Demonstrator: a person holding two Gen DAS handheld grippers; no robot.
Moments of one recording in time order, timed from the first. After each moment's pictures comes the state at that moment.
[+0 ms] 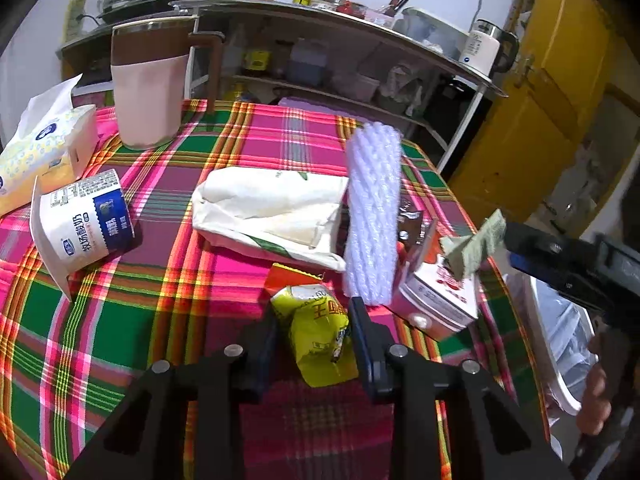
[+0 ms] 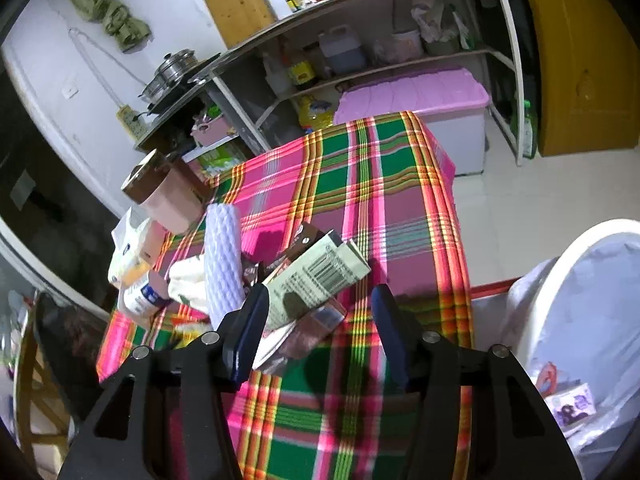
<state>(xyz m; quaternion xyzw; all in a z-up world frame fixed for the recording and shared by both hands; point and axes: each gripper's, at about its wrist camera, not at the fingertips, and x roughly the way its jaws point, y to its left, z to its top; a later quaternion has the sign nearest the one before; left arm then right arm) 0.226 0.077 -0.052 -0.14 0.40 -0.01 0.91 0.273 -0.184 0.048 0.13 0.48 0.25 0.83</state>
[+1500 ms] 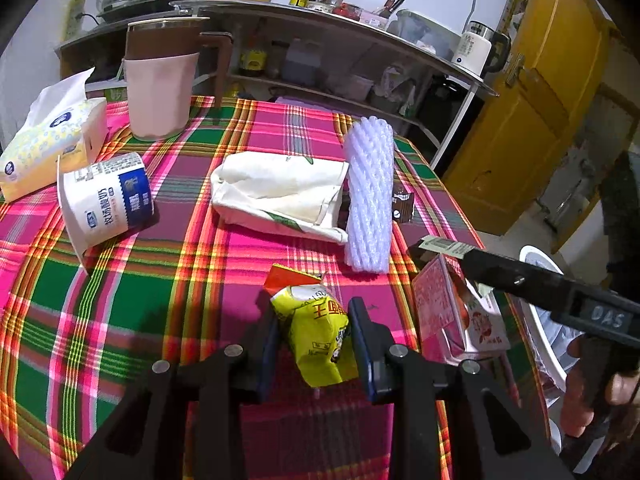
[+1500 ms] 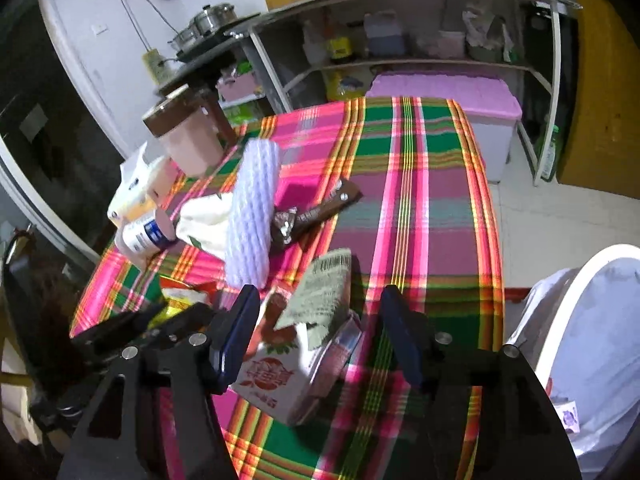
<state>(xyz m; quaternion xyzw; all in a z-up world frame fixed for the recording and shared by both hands) 0.200 0.083 -0.053 -0.14 0.40 -0.02 0.91 0.247 -0.152 0.039 0.02 0.49 0.29 0.82</state>
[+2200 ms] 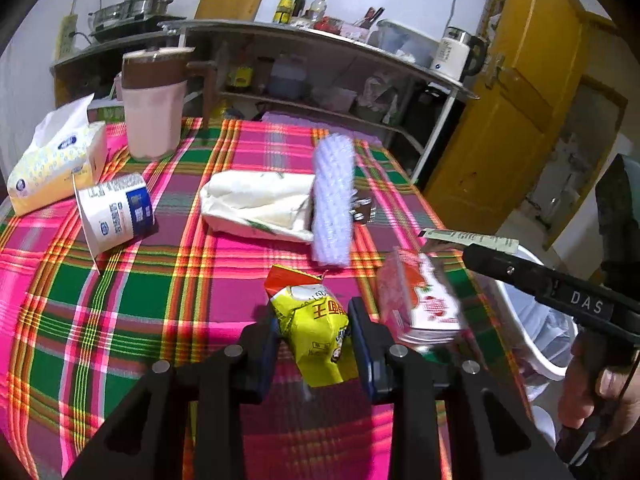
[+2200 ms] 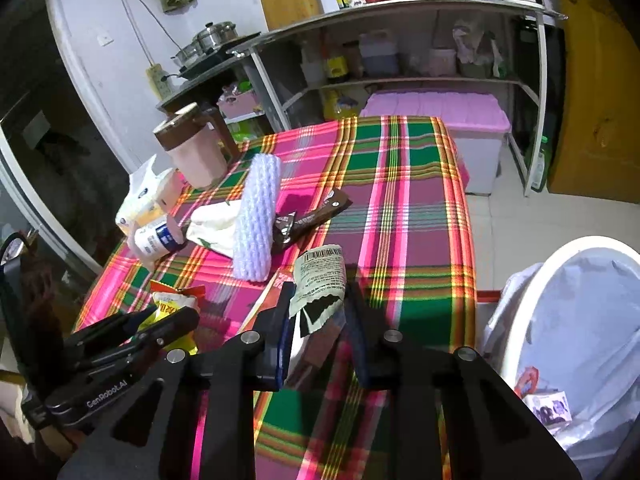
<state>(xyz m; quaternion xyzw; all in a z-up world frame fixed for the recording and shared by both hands) 0.169 0.064 -0.025 -0.13 0.37 -0.04 0.92 0.219 -0.180 0.062 0.04 0.45 0.29 0.84</state>
